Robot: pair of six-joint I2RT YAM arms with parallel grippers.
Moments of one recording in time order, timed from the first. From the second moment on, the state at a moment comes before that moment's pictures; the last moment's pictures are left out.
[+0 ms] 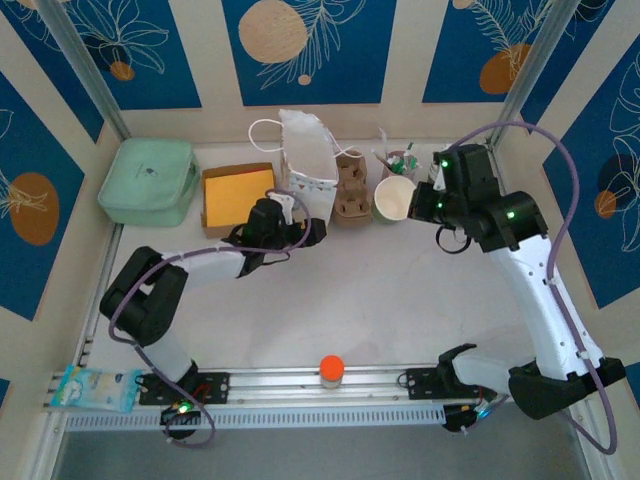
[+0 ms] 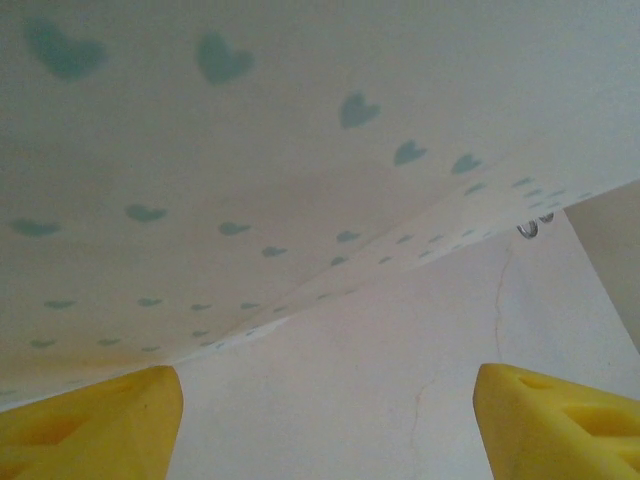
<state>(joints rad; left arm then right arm) -0.59 1.68 0.88 0.31 0.25 -0.60 0.39 1.17 1.56 -1.18 0.05 0.50</state>
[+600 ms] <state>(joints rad) -0.52 1.78 0.98 0.32 0.30 -0.60 0.63 1.27 1.33 -1.14 -0.01 0.54</state>
